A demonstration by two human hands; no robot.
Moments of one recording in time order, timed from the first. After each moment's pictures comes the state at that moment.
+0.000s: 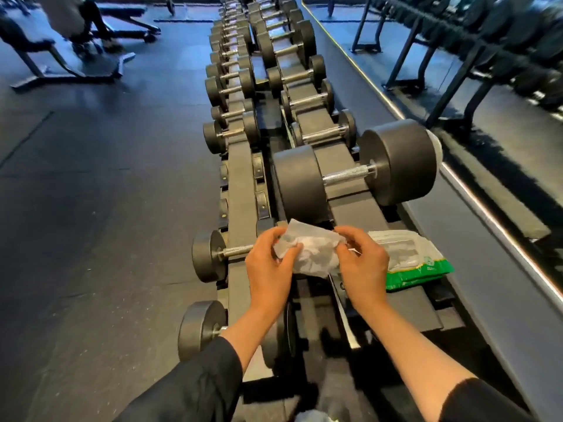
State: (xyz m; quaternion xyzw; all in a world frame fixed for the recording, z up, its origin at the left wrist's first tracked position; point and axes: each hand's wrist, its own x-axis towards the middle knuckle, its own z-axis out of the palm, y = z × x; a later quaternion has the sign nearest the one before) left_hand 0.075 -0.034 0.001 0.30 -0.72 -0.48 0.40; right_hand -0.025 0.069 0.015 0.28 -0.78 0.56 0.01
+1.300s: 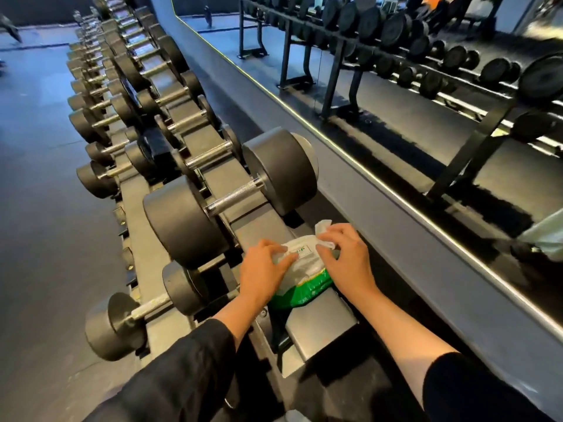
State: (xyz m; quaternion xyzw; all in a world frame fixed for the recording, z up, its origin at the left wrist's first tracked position) left_hand -0.084 0.016 -0.013 0.20 -0.91 -0.35 0.09; right_hand -0.143 0.171 0.007 0.21 -0.86 0.45 0.05
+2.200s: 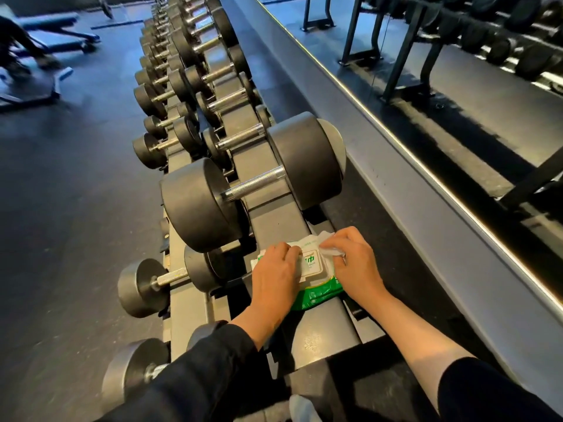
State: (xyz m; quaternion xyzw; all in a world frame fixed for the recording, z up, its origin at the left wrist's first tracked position) left_hand -0.090 0.047 -0.039 0.16 -0.97 -0.12 0.13; right_hand -0.188 0.177 -0.024 0.30 -0.81 0.50 -0.09
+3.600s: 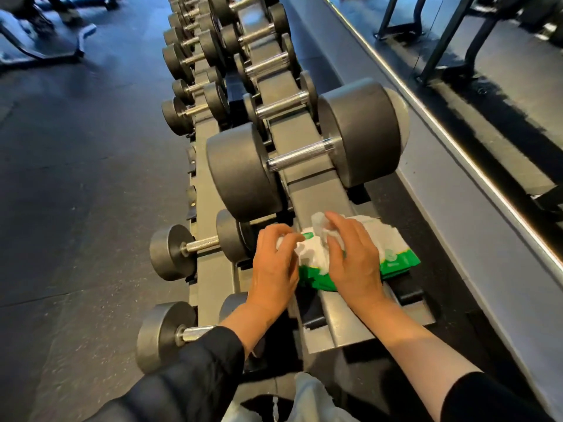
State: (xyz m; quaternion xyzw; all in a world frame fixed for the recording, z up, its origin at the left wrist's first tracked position) left_hand -0.019 0.004 -0.048 0.15 -0.89 -0.27 0.34; right_hand -0.112 0.115 -0.025 0.39 -0.79 0.46 0.10
